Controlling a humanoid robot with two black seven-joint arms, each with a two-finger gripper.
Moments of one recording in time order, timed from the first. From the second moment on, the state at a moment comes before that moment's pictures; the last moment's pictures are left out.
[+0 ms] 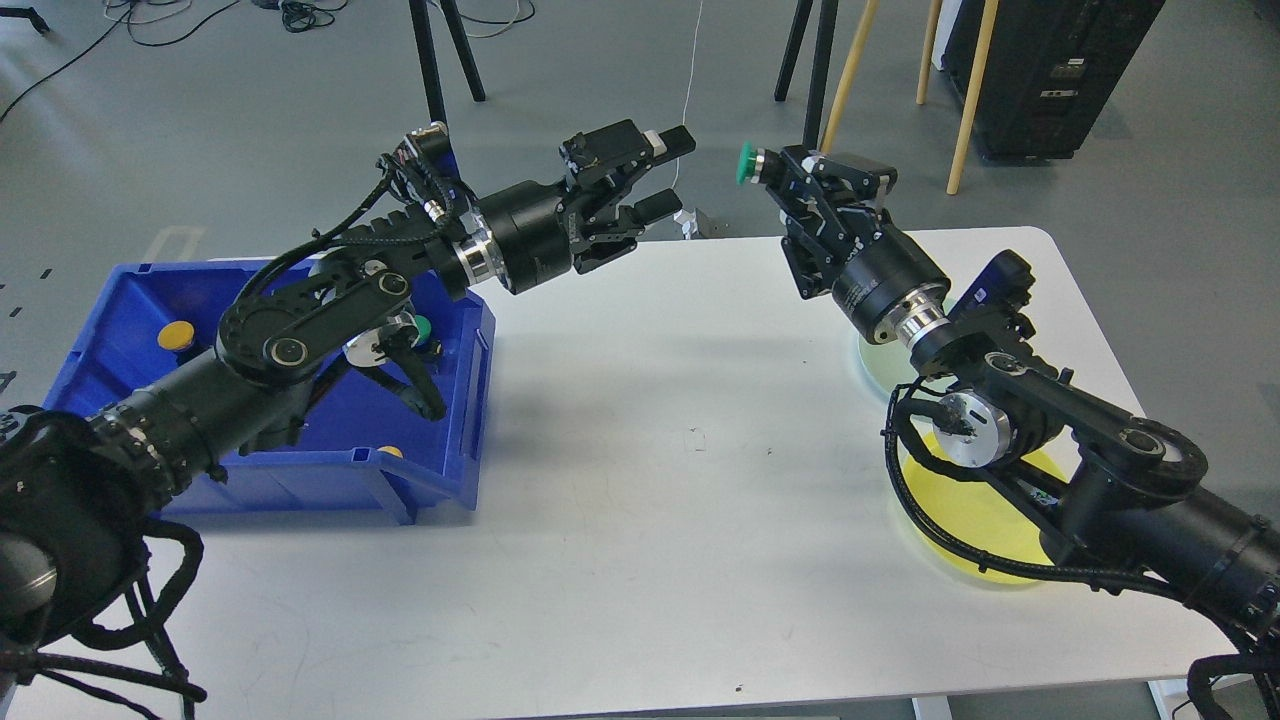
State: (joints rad) left arm -0.98 0.17 -0.44 -0.74 0.76 -0.49 -0.49; right arm 0.67 -0.31 0.64 1.11 -0.28 -0.19 0.29
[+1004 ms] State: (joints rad) left arm -0.98 0.19 -0.47 -0.74 0.73 -0.49 -0.49; right arm 0.69 -0.25 0.65 0.71 -0.02 -0.29 0.06
